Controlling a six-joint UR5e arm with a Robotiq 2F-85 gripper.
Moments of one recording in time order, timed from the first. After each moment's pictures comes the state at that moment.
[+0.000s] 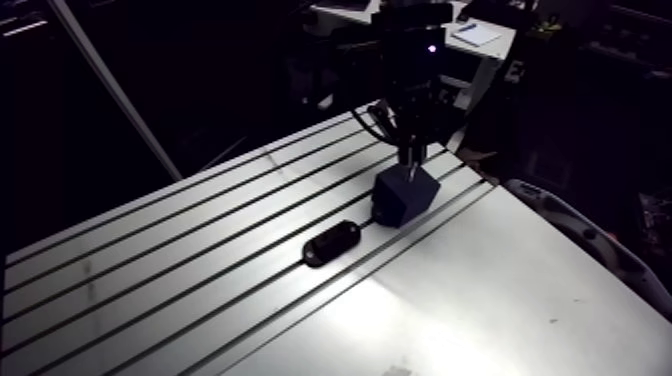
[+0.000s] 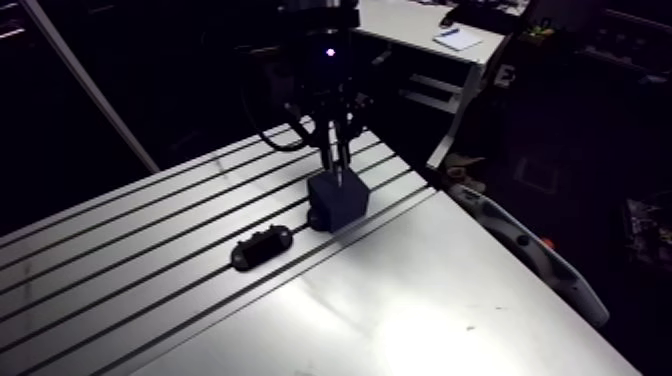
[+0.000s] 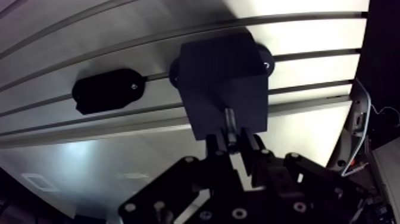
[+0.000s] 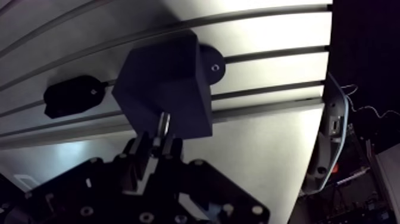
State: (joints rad) arm -0.60 -1.14 1.59 -1.62 -1.71 -1.94
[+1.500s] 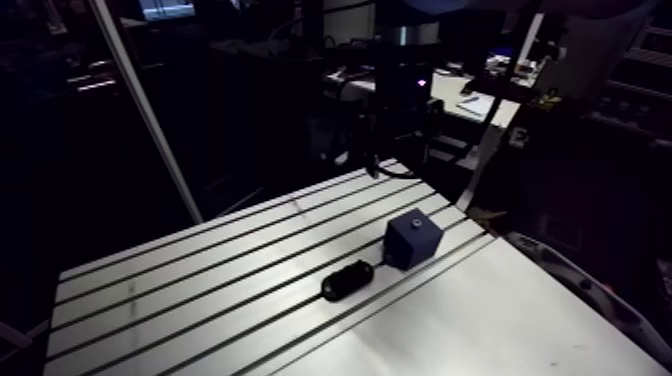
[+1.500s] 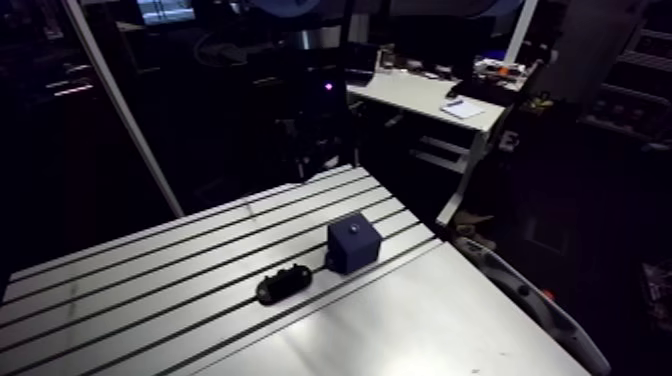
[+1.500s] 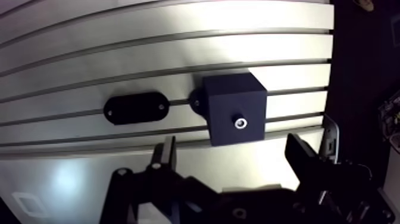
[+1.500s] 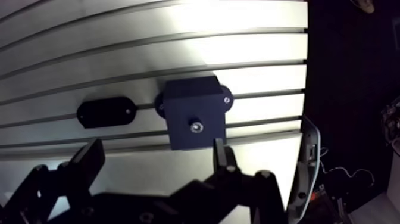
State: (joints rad) arm -0.53 -1.34 1.71 -1.86 -1.66 -2.01
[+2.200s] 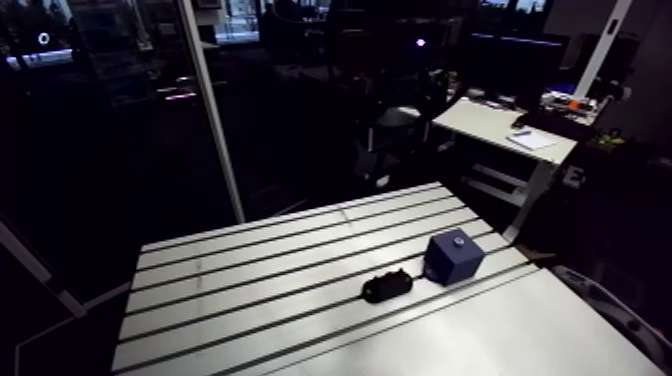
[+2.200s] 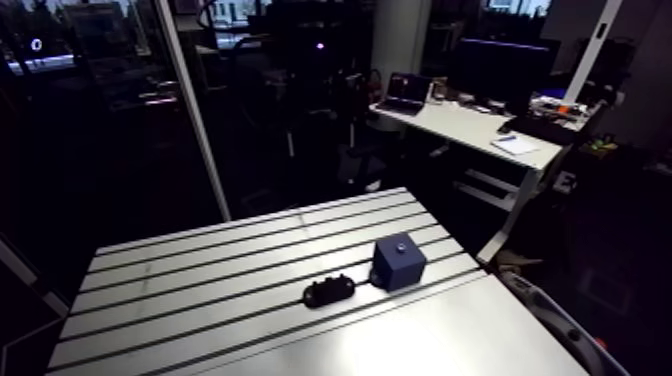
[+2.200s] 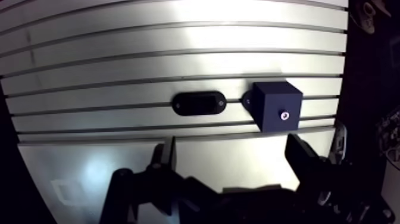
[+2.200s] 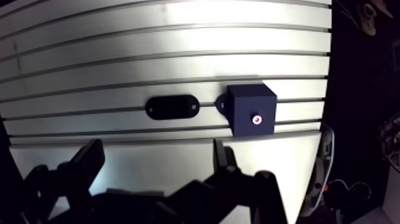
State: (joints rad) arm -0.36 -1.42 1.58 -1.69 -1.62 -1.90
